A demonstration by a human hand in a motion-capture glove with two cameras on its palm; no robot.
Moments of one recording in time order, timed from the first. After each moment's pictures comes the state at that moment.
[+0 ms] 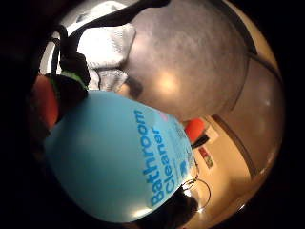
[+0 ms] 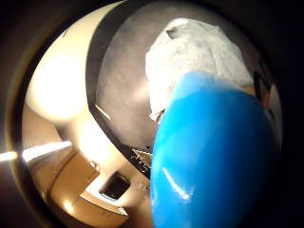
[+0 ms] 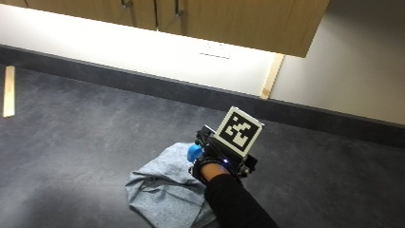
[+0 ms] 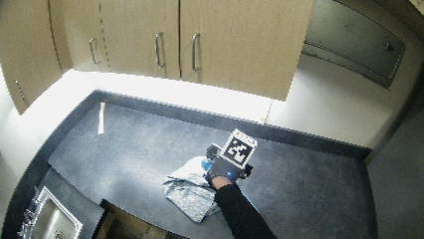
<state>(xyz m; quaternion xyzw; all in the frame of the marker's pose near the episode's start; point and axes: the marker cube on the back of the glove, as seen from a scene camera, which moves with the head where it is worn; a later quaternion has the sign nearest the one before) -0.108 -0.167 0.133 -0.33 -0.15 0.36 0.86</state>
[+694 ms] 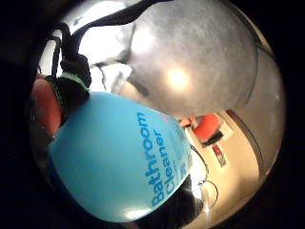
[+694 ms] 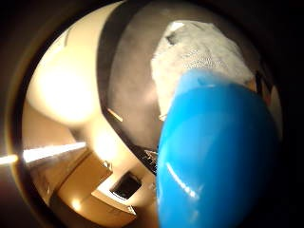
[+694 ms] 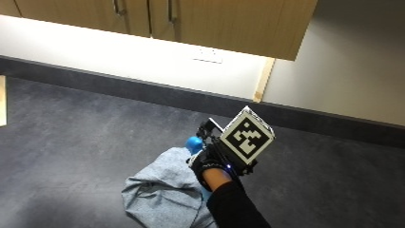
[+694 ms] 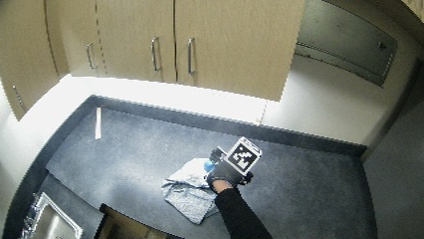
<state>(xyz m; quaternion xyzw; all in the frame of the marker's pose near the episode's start) -0.114 -0.166 0.117 -0.23 -0.25 0.32 0.88</state>
